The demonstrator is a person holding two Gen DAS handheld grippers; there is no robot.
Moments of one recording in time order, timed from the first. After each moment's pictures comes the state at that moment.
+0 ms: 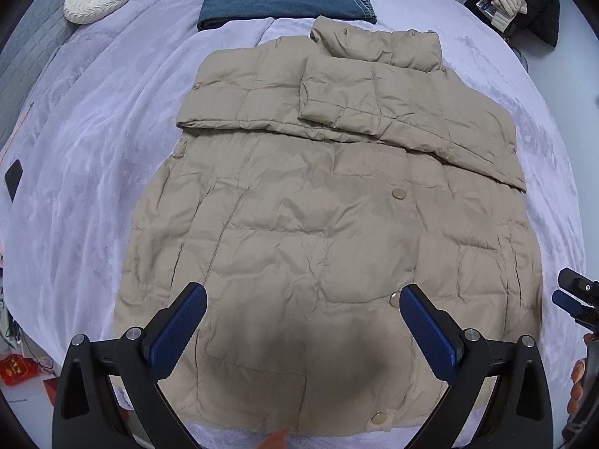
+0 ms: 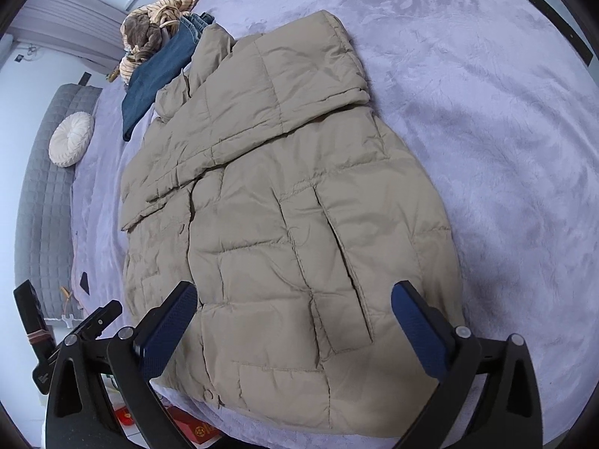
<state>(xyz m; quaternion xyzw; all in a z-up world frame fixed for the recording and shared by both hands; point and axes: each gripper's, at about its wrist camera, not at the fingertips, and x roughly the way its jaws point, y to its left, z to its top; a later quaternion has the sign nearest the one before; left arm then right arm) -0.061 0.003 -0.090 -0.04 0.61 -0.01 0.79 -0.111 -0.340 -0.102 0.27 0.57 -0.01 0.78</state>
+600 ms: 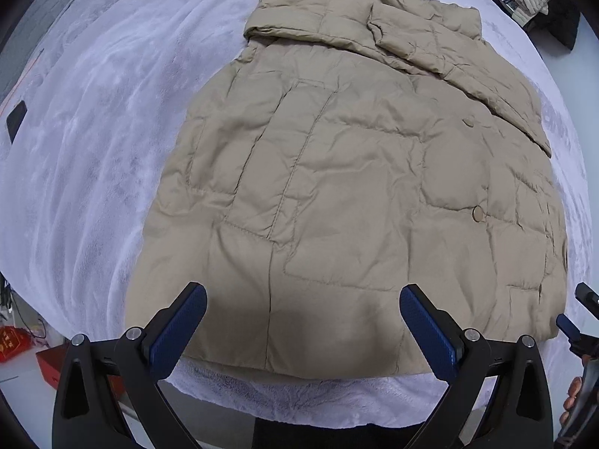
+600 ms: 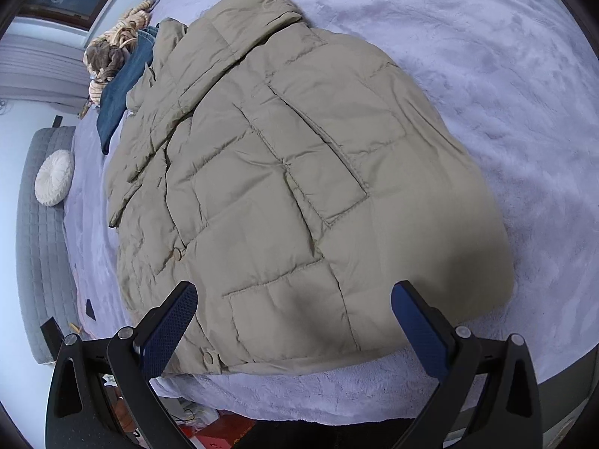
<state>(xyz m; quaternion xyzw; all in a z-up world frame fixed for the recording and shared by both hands) -0.127 0.082 -0.140 -0.07 0.65 -0.01 0.76 -0.200 -0.302 -0.136 0.35 0.55 -0.08 0.76</state>
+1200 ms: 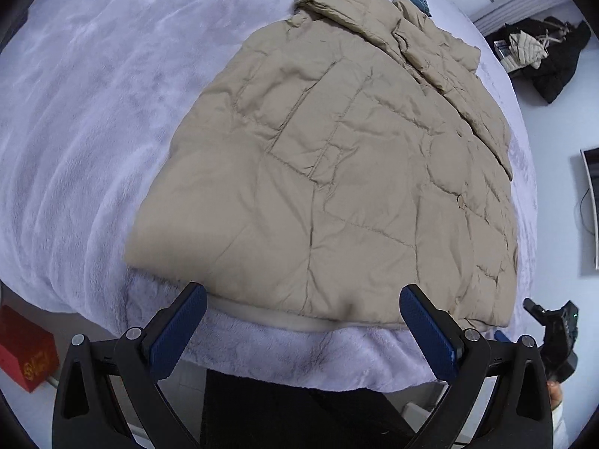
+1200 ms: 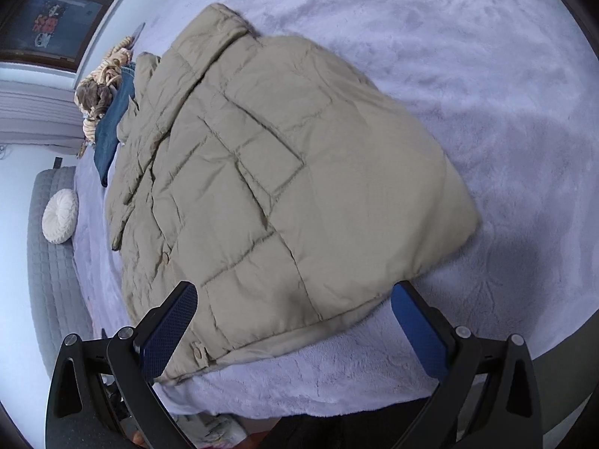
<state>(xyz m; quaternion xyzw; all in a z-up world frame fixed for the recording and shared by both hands) -0.178 0.156 -0.160 -0.23 0.64 -0.06 0.73 -0.247 -0.315 -0.165 0.44 0.53 -0.10 0.72</state>
